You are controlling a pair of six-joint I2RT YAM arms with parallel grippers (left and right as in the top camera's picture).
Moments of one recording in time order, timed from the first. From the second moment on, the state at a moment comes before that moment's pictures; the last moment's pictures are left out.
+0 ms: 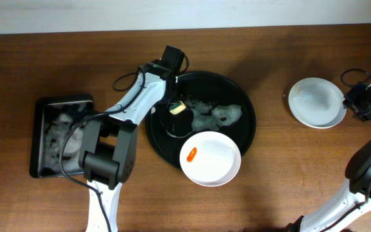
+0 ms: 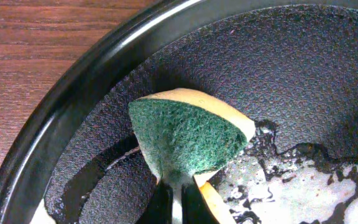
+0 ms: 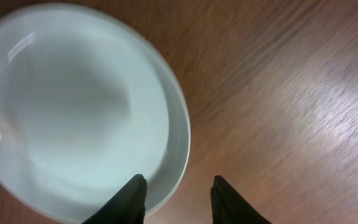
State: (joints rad) left arm -0.40 2.24 1.77 -0.77 0.02 -0.40; right arm -0.56 2.05 1.75 -1.11 -0.03 0.32
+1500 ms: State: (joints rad) left arm 0.39 1.88 1.26 -0.79 0.30 -0.01; right arm -0.12 1.53 1.76 -1.24 -0.28 0.18
